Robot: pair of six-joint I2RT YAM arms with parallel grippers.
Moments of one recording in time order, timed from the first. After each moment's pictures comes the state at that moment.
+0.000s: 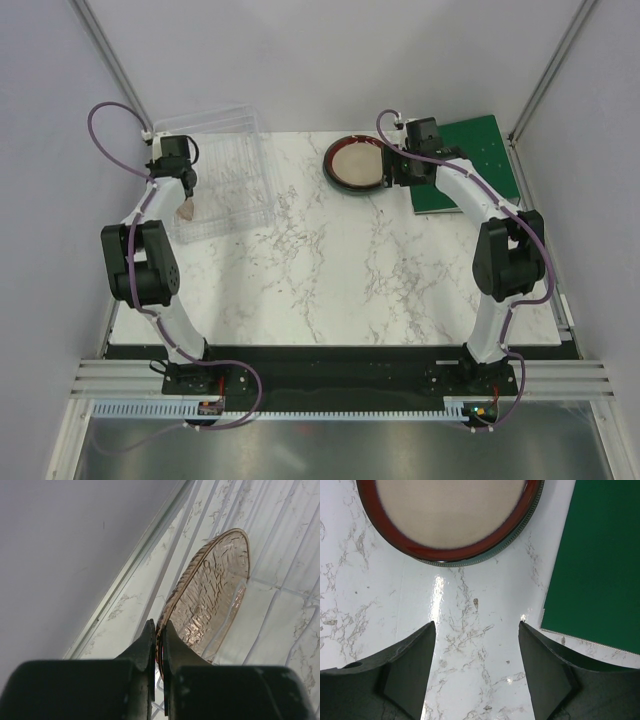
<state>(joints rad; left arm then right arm) 0.11 1.84 1.40 -0.31 -0.64 -0.11 0.26 1.92 1.64 -0.54 -0.05 0.15</state>
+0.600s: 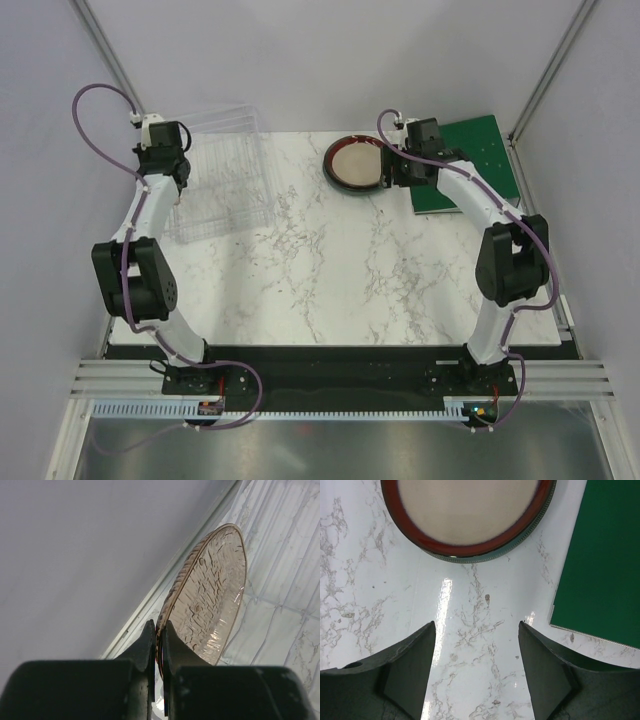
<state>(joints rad) 0.10 1.73 1.46 -0.36 -0.70 -0.04 0.27 1.88 1.62 -0.54 -0.08 0.16</state>
